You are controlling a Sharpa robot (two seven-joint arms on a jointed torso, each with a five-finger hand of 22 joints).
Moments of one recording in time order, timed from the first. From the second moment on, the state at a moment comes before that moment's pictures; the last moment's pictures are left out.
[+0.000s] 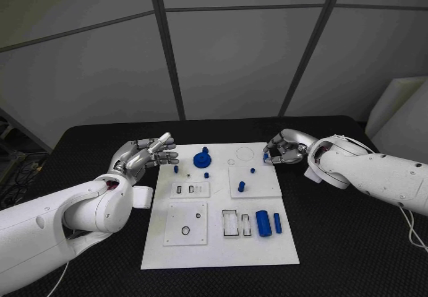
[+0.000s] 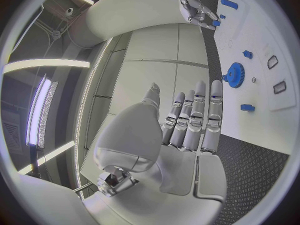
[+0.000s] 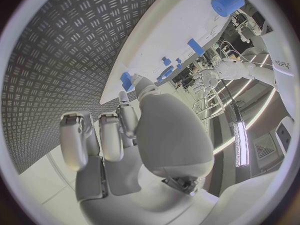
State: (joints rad) left arm 1.06 -0.93 0.08 1.67 -0.01 -0.48 0.40; left_hand 1.32 0.08 -0.10 0.09 0.13 0.91 0.21 0.10 0.07 0.97 0.17 0.09 0.07 1.08 0.12 0.17 0.24 0.13 0.86 0.23 0.46 0.22; right arm 1.19 -0.86 0.00 1.28 -1.21 -0.23 0.02; right_hand 1.43 -0.13 0.15 0.17 0.30 0.96 0.16 0.10 0.08 1.39 0.07 1.28 1.31 1.47 0.00 1.52 1.31 0.01 1.47 0.11 1.56 1.31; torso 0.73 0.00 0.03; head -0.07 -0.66
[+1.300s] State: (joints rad) left arm 1.06 -0.93 0.08 1.67 -0.01 -0.48 0.40; left_hand 1.32 0.08 -0.10 0.09 0.13 0.91 0.21 0.10 0.07 0.97 0.17 0.09 0.07 1.08 0.13 0.16 0.24 0.13 0.86 0.23 0.46 0.22; right arm 1.18 -0.85 0.00 1.27 -1.21 -0.24 0.02; right_hand 1.47 -0.03 0.22 0.14 0.20 1.05 0.13 0.14 0.08 1.41 0.04 1.29 1.31 1.47 -0.02 1.52 1.31 0.01 1.47 0.10 1.56 1.31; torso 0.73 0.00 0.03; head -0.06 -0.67
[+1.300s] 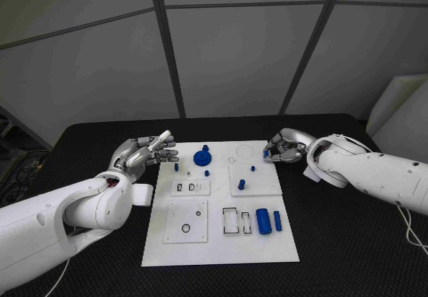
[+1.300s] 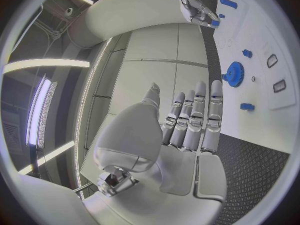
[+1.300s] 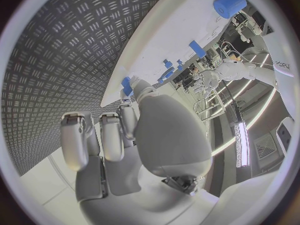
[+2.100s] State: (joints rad) left arm 1.06 -0.94 0.08 1.65 -0.01 -0.48 0.40; left_hand 1.32 0.08 -0.10 0.09 0.13 0.91 0.21 0.10 0.07 0.97 0.17 0.09 0.07 1.08 0.13 0.16 0.24 0.13 0.86 0.23 0.47 0.22; right arm 1.19 -0.85 0.01 1.58 -1.22 -0.36 -0.08; right_hand 1.46 -0.02 0.25 0.12 0.21 1.05 0.13 0.14 0.08 1.42 0.04 1.29 1.31 1.46 -0.02 1.52 1.31 0.01 1.47 0.09 1.56 1.31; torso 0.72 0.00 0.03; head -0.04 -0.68
